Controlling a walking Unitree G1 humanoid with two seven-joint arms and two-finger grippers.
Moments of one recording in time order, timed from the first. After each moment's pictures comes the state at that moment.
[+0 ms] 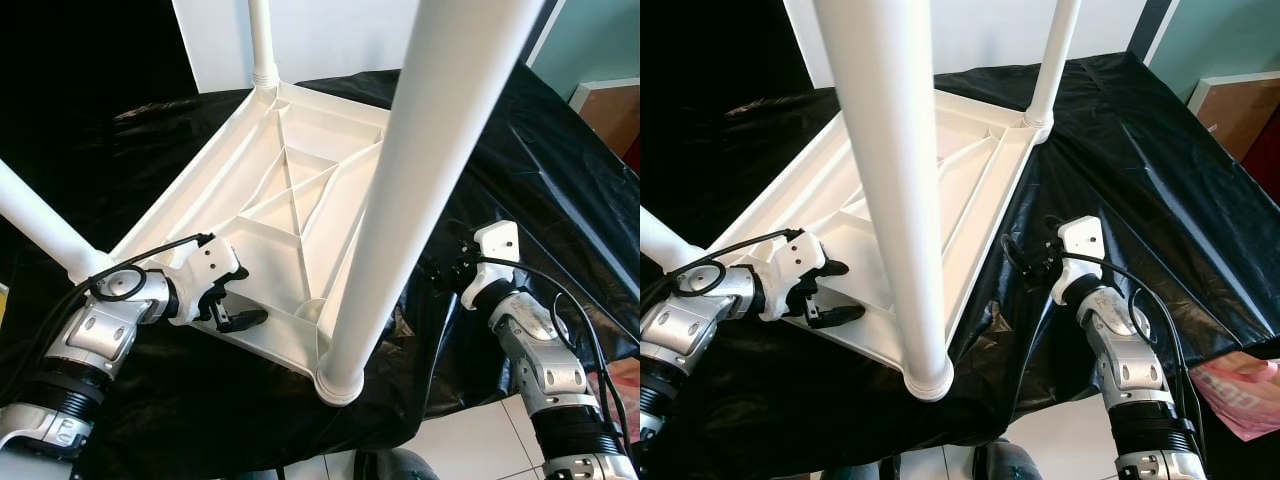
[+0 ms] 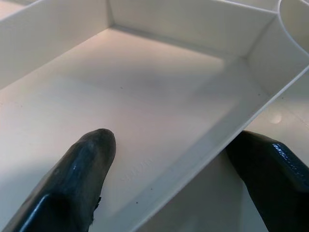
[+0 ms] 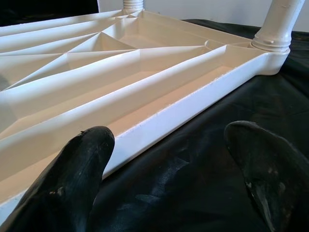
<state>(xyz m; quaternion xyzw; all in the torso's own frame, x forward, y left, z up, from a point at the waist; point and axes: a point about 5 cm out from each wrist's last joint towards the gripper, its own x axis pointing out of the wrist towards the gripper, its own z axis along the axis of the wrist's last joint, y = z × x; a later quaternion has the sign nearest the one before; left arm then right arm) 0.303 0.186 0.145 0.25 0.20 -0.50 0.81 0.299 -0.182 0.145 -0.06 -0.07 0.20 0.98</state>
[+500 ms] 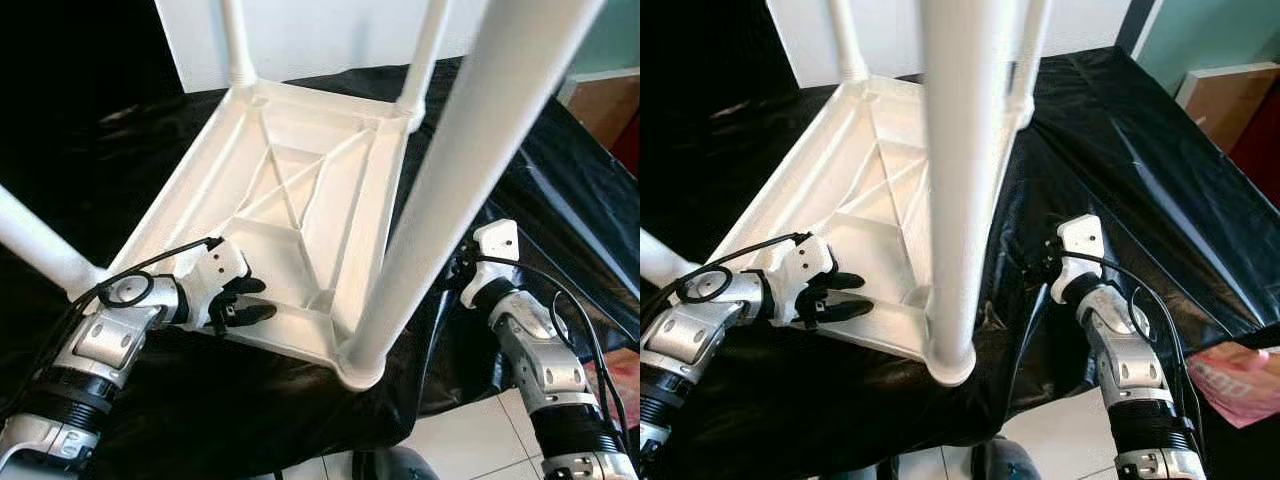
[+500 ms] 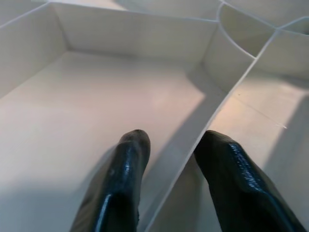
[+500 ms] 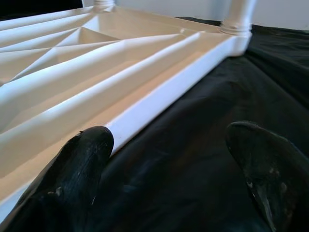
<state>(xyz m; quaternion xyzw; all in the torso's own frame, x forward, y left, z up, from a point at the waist) 0.294 0.175 0.146 0.23 0.18 -0.51 0.81 0.301 -0.180 0.147 -0.06 -0.07 0.20 0.98</state>
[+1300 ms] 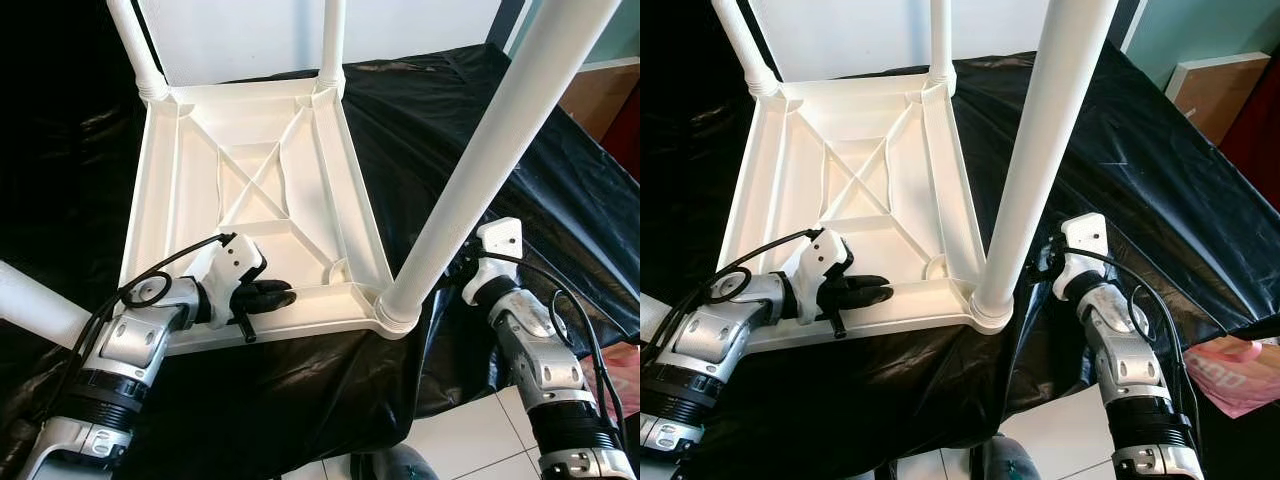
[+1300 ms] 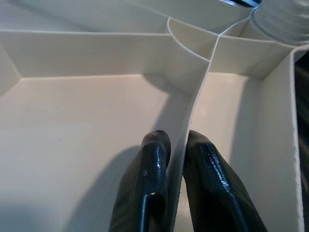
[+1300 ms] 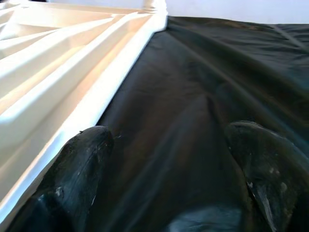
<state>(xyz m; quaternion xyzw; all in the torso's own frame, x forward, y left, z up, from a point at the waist) 0.300 0.144 0.144 0.15 0.14 -0.52 0.83 0.306 -0.190 0.147 -0.05 -0.08 0.14 0.99</state>
